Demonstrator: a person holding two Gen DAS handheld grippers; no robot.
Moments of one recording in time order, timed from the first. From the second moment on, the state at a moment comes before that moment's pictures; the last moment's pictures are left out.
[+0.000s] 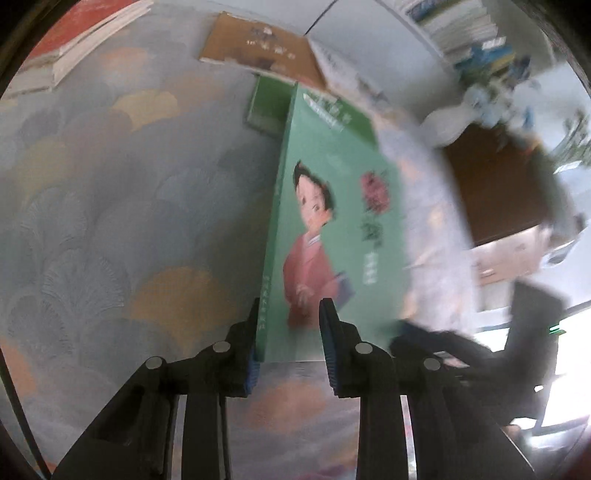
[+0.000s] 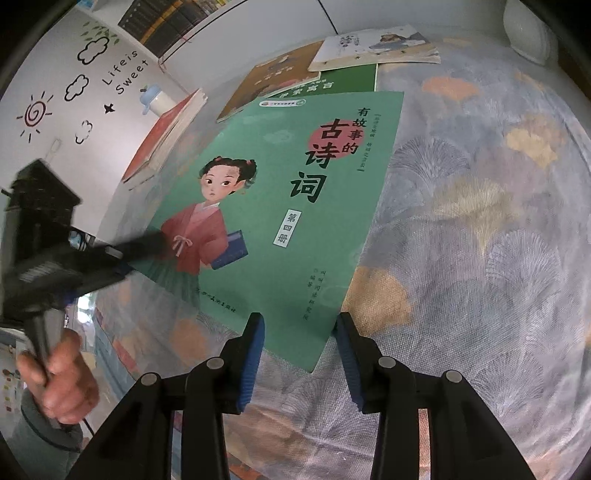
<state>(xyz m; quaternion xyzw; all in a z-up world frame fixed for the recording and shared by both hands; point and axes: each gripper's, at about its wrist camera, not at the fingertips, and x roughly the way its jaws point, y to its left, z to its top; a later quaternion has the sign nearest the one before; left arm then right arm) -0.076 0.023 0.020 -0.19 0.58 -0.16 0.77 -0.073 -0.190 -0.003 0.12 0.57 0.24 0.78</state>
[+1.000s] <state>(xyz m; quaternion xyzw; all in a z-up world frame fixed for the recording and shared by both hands) -0.037 0.010 0.037 -0.29 0.60 -0.21 0.71 -0.051 -0.252 -0.010 0.36 0.54 0.22 0.73</state>
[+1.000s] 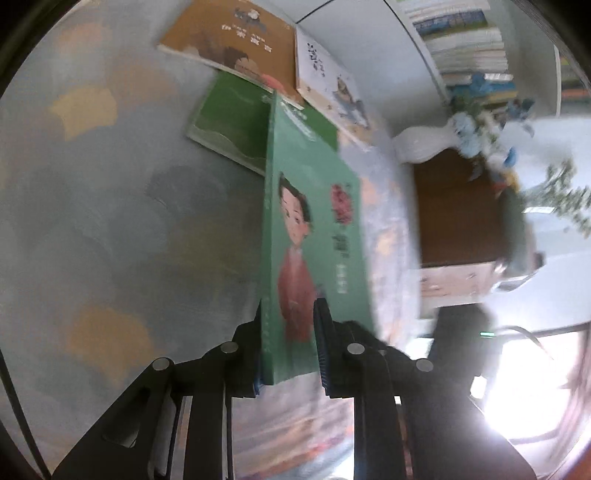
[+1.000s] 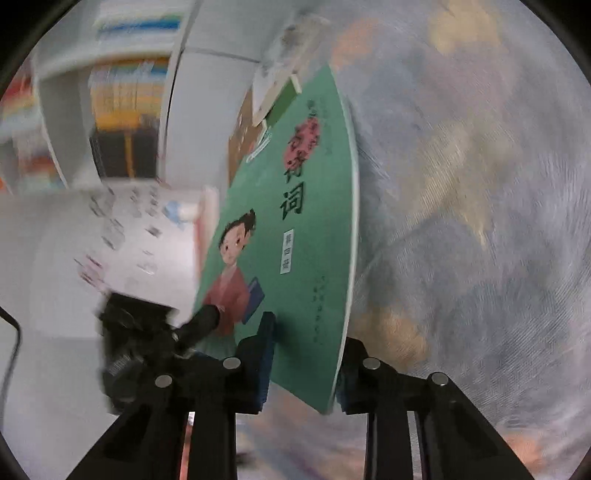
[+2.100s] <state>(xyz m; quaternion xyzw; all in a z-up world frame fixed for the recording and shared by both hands) 0.016 0.217 0.176 -0.16 0.46 -0.22 0.85 -0.042 0.040 0.185 -0.06 0.35 0.25 0.90</state>
